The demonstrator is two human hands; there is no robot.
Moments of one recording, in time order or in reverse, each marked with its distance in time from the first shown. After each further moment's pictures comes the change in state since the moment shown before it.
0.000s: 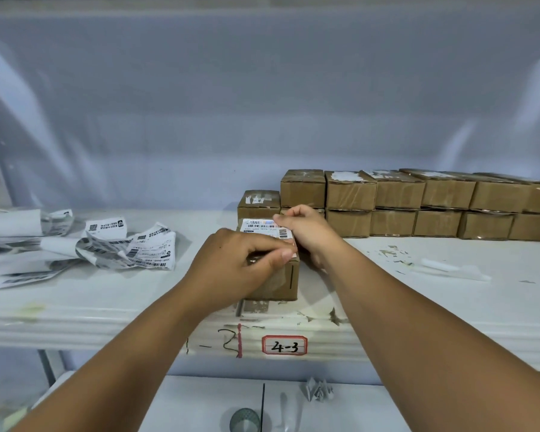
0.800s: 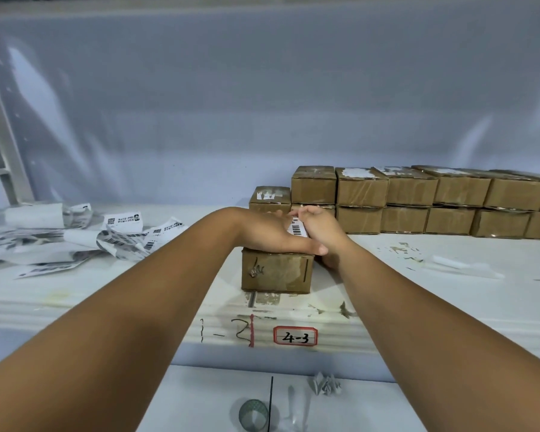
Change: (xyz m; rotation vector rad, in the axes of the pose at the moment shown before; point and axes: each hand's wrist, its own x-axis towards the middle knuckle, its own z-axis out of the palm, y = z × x) left_hand 0.063 0.017 -0.009 0.236 -0.779 -0.393; right_hand -0.008 -0.003 -0.002 -0.054 0.016 -0.021
